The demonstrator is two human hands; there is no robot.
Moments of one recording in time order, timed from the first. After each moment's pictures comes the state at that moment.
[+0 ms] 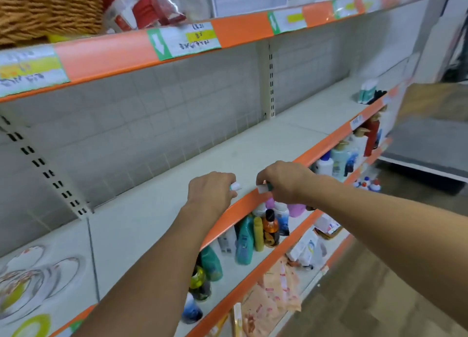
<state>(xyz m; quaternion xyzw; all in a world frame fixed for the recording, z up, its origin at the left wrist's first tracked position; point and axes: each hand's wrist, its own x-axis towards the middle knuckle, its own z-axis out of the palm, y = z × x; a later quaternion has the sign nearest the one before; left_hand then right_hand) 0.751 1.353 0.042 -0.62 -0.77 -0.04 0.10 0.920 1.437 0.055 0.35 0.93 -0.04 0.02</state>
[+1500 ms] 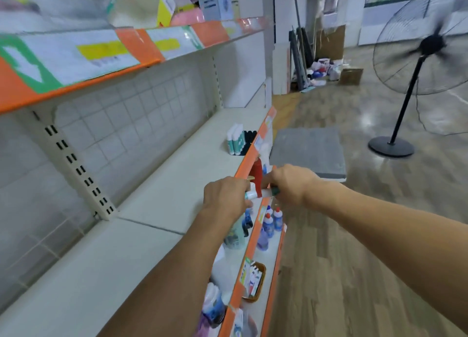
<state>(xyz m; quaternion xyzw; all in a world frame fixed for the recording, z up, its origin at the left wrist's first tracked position) 1.016 1.826 0.031 -0.82 -0.57 -0.05 0.05 1.186 1.818 0.045 0.61 0.79 -0.04 0.00</state>
